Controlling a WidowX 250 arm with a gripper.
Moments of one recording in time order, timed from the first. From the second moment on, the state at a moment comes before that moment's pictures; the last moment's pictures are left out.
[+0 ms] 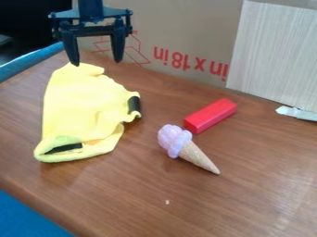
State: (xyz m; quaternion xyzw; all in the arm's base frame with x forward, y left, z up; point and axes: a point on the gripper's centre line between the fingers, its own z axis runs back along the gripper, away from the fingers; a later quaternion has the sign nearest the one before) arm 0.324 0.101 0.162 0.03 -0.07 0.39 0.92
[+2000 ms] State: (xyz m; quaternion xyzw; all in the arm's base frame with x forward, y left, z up) arm 0.340 0.037 0.072 0.19 -0.06 0.37 0.91
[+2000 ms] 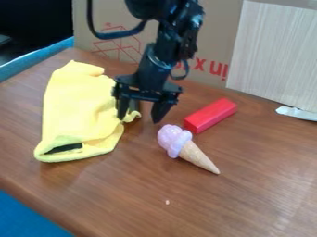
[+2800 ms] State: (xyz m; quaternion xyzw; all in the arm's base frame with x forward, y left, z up) arm 0.359 0.046 0.067 0.20 -0.06 0.39 0.90
